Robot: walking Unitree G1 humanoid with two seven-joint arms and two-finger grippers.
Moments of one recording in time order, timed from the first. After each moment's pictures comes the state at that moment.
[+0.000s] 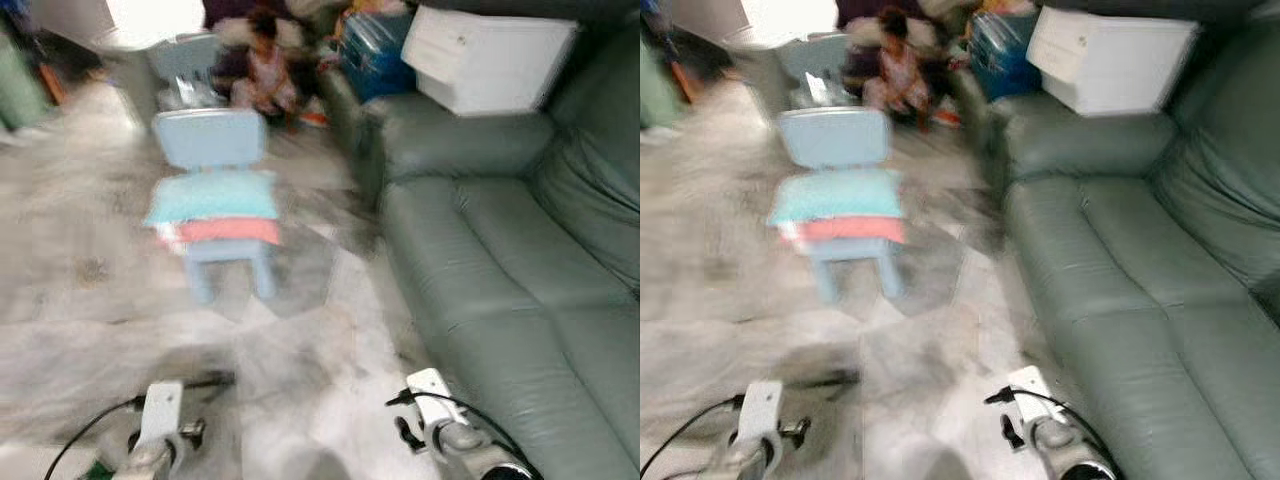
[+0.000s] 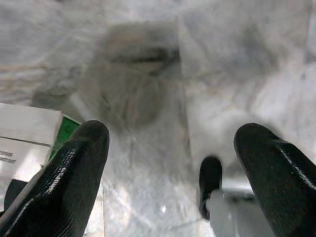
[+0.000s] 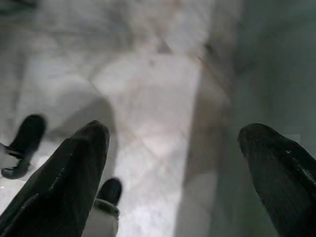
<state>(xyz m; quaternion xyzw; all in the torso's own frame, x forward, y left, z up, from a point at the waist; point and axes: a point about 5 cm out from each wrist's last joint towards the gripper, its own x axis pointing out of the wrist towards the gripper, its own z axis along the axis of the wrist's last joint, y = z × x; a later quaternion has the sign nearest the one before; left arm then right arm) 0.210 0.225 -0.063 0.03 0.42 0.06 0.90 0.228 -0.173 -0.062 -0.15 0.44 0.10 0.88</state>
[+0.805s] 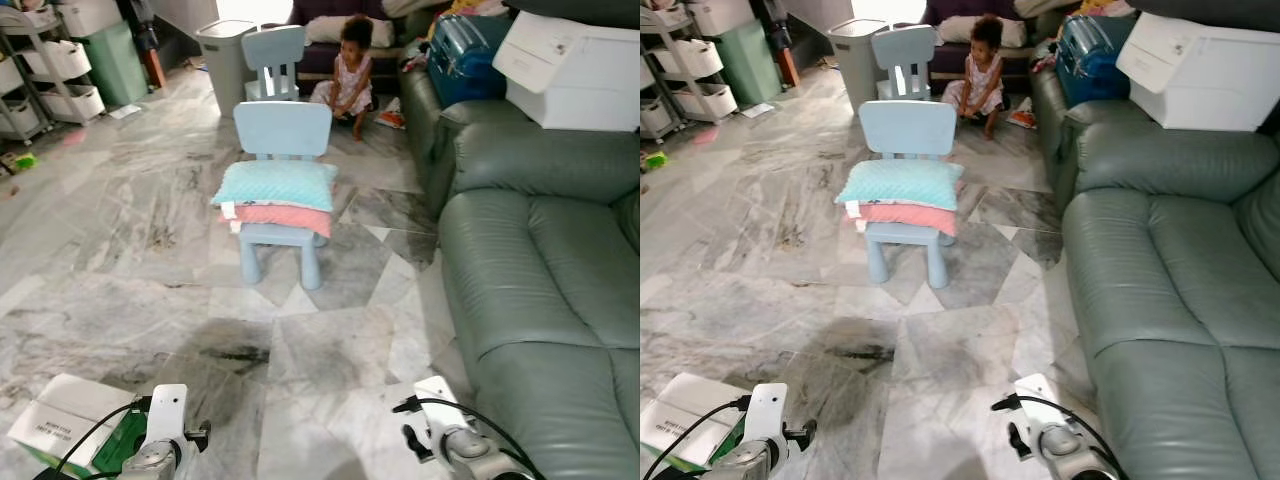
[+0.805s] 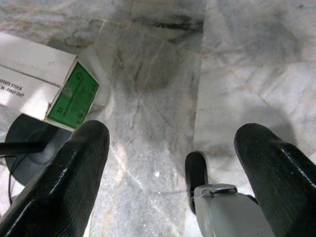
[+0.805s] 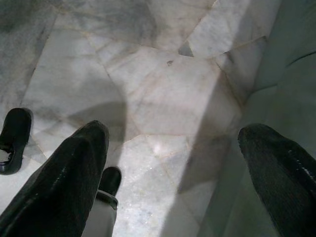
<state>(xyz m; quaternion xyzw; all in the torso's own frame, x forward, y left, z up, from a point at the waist) 0.200 0.223 -0.070 0.02 0.44 0.06 0.89 0.220 -0.179 -0.067 -0.15 0.45 0.09 0.88</state>
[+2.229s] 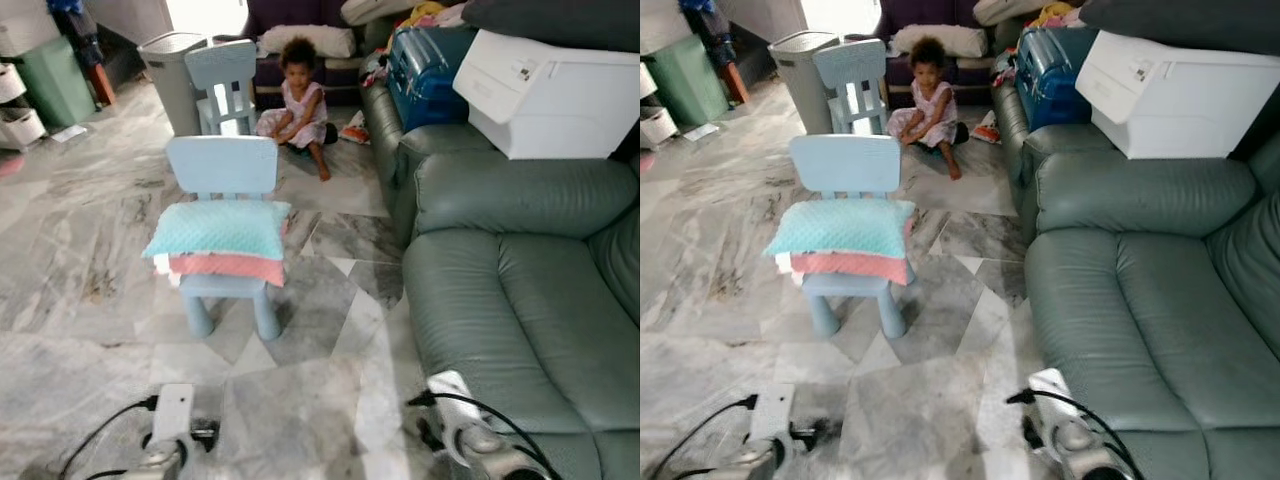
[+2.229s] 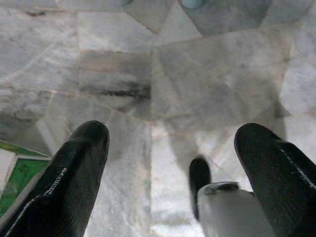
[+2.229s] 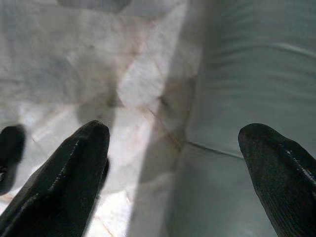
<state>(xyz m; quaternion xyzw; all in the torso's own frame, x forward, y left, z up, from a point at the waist) 0.201 0.218 -0.071 0.02 0.45 0.05 0.89 0.224 -0.190 -0.063 -0.15 0.44 0.07 0.88</state>
